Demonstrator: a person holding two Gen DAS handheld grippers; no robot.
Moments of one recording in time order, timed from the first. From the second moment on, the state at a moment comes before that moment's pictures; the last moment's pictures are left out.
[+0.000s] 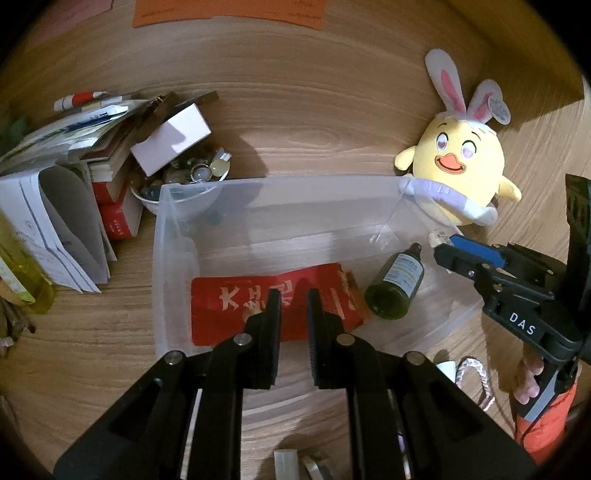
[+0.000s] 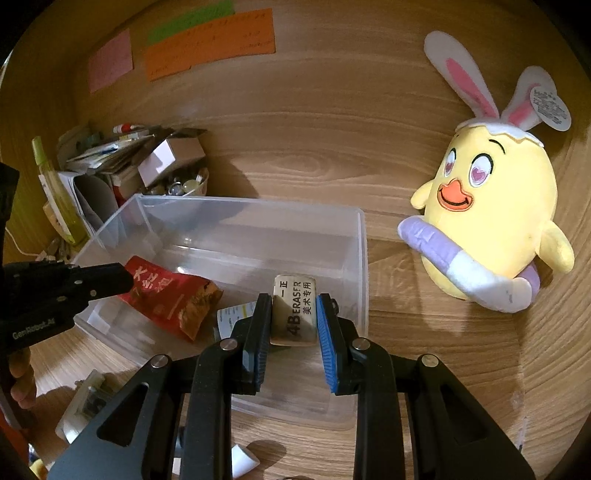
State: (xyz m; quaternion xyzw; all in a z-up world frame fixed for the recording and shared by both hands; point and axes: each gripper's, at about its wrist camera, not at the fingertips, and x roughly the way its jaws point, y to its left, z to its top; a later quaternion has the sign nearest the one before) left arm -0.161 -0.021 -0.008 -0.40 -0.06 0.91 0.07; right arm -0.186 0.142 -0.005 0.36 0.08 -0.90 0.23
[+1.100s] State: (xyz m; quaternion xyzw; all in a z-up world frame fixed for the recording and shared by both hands) left arm -0.110 -0.026 0.017 -0.35 -0.04 0.94 0.03; right arm -0.166 0.126 0.003 0.34 0.11 -0.90 0.24
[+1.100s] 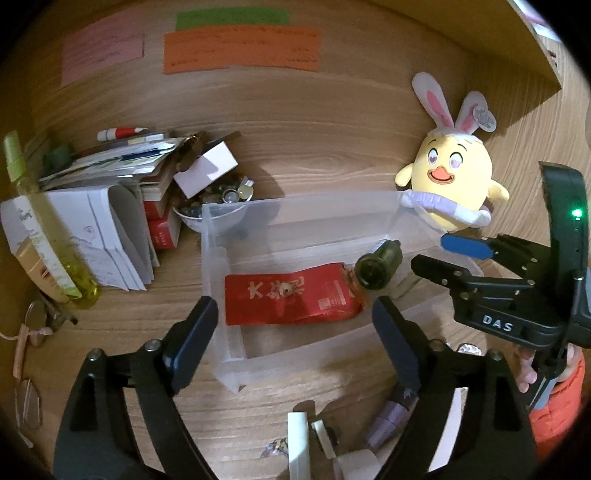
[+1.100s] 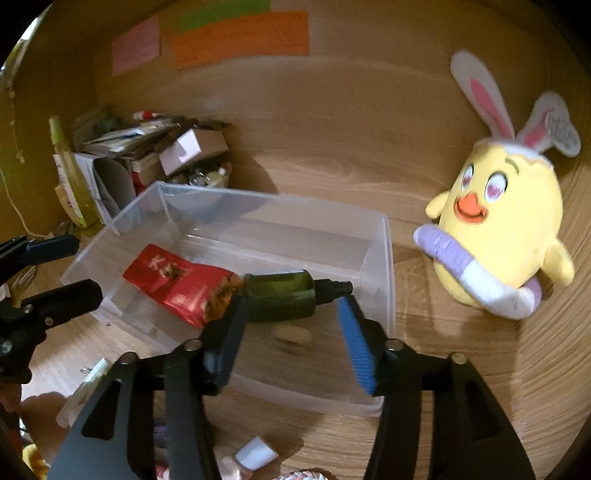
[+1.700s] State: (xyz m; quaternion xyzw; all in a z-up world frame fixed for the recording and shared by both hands) left arm -0.068 -0.030 0.004 -0.37 -0.03 0.93 0.03; right arm -0.106 0.174 0.024 0.30 0.10 -0.92 0.22
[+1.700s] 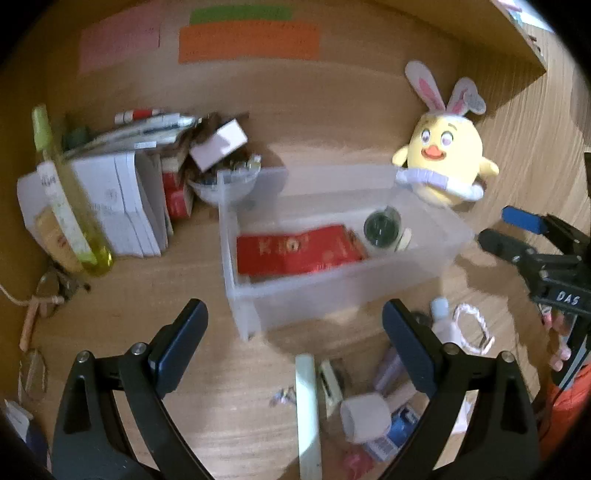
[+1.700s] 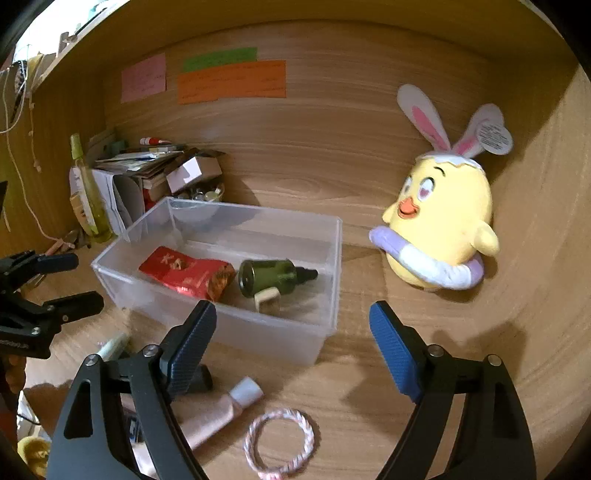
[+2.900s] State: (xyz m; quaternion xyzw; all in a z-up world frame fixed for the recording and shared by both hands) left arm -0.033 -0.034 -0.060 -0.45 -0.02 0.89 0.04; right arm -0.067 0.196 -0.064 0.43 0.10 -0.88 0.20
